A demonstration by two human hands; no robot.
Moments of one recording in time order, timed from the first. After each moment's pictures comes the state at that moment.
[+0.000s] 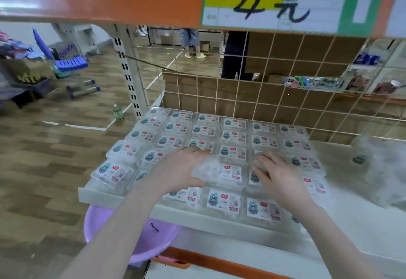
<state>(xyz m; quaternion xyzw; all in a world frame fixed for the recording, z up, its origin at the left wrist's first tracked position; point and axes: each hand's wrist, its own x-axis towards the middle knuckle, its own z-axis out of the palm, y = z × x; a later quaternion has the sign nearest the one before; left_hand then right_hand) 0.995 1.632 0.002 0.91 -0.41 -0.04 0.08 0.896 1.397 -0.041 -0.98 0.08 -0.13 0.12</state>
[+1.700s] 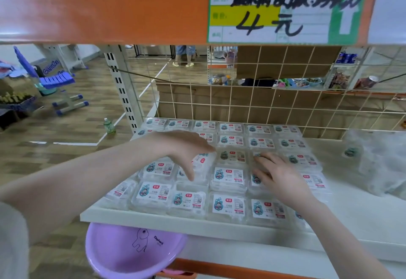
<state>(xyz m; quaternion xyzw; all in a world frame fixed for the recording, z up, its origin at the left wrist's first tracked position) 1.042 1.607 0.060 0.85 -0.47 -0.18 -0.18 0.894 1.396 -0.043 -0.98 0.07 -0.16 0.11</state>
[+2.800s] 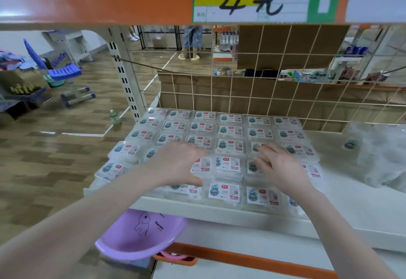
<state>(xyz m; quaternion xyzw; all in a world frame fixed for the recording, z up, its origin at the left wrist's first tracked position) 0.986 1.637 0.028 0.88 -0.47 0.00 -0.06 0.888 1.395 -0.038 -0.97 0.10 -0.14 0.15</state>
